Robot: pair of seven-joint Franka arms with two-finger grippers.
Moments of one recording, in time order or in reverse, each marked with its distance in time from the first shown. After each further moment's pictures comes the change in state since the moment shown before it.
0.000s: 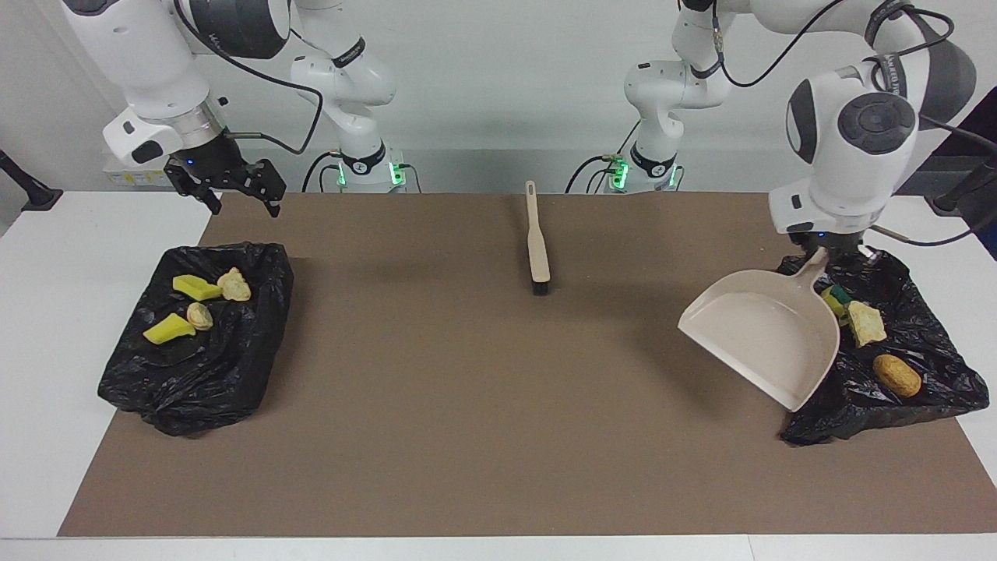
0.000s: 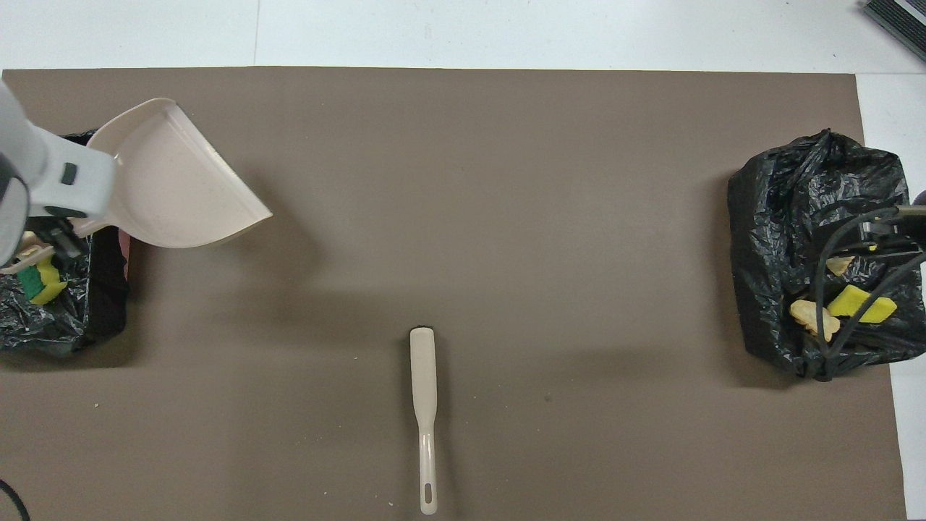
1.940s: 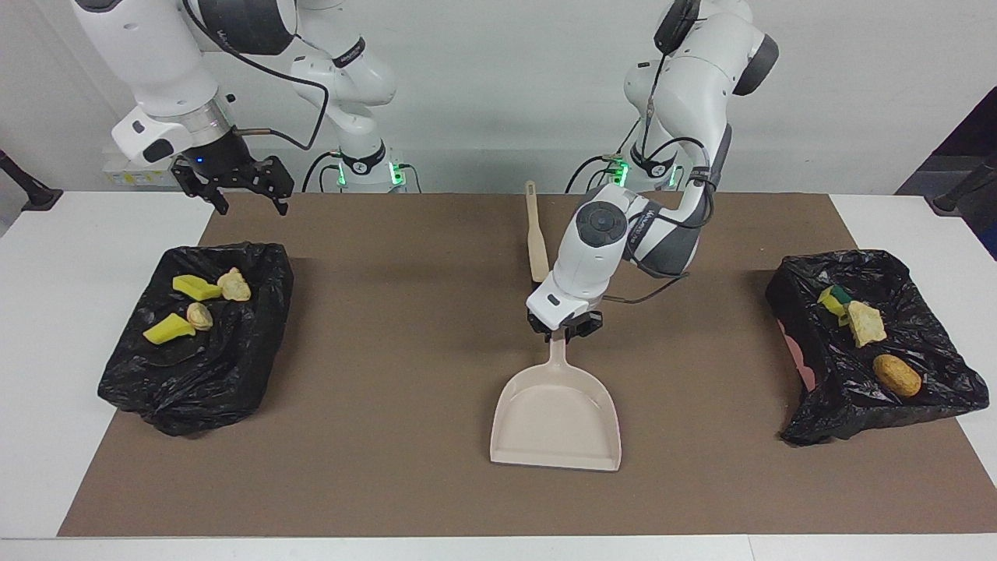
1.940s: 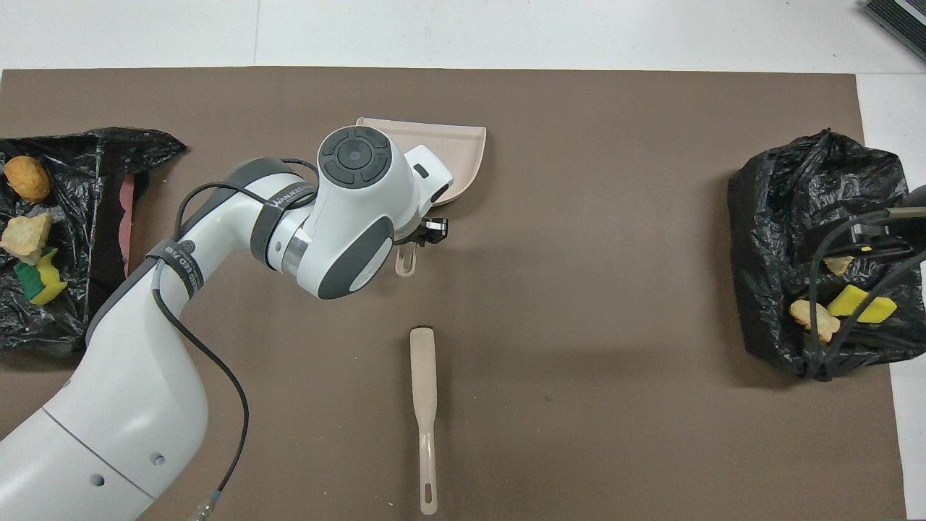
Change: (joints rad) left arm -0.048 0.403 -0.451 0.053 -0.137 0.461 -1.206; right arm 0.007 0.000 0.003 0.002 0.000 0.000 -0.027
